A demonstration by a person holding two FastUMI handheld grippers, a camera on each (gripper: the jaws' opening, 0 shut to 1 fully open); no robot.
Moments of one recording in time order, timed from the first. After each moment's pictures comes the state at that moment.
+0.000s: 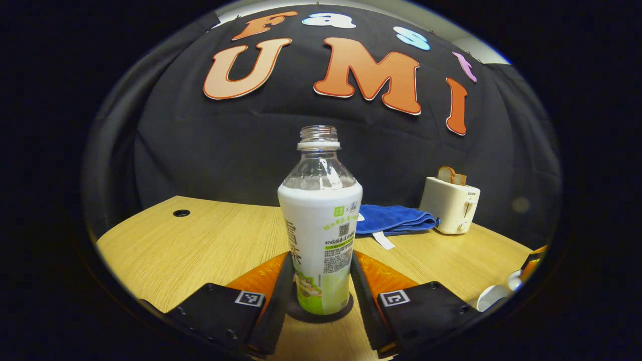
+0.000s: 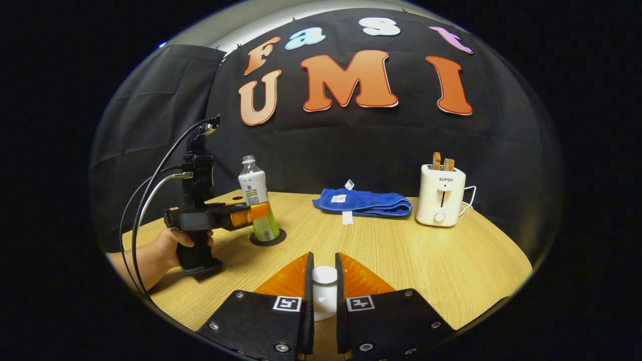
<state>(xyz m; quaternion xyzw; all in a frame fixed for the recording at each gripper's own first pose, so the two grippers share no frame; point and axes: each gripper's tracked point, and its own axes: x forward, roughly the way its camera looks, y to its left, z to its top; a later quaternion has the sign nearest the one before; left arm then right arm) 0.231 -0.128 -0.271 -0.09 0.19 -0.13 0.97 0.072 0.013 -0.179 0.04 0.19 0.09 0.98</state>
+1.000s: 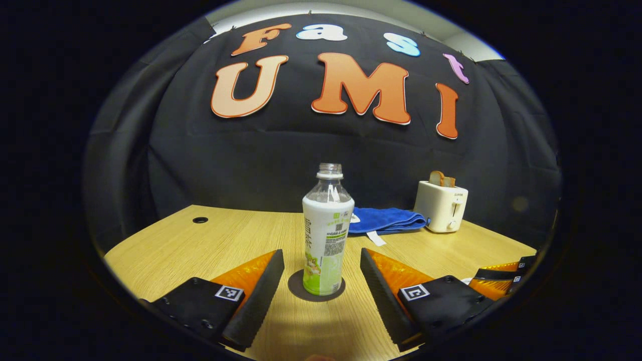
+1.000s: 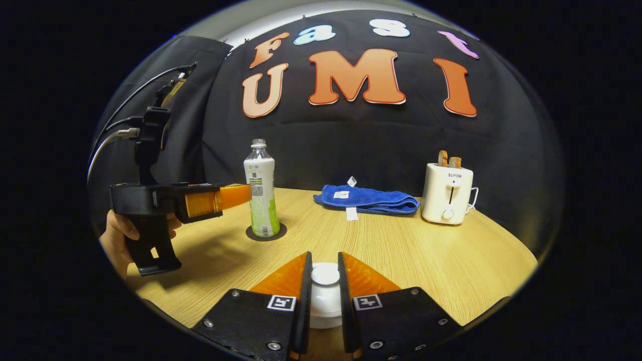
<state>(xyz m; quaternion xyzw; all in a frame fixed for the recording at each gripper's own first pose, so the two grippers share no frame) 0.166 -0.113 -0.214 -0.07 0.16 -0.11 0.98 0.084 0.034 -0.207 0.01 0.17 0.07 0.98</state>
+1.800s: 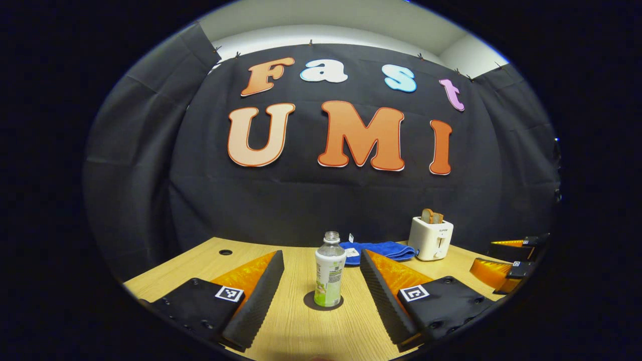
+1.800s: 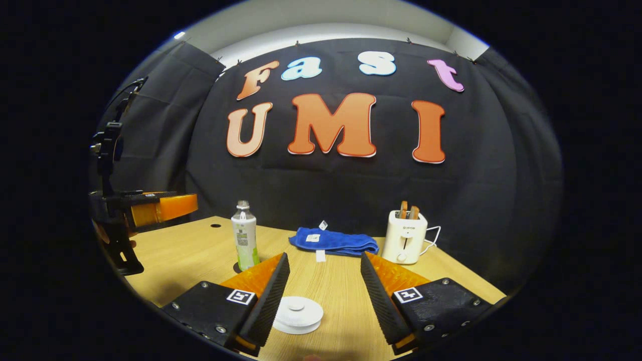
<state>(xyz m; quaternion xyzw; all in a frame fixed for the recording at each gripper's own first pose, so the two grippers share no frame) 0.104 -0.073 -0.079 -0.06 0.07 -0.08 0.99 0.057 -0.018 -0.070 -0.01 0.07 0.00 1.00</state>
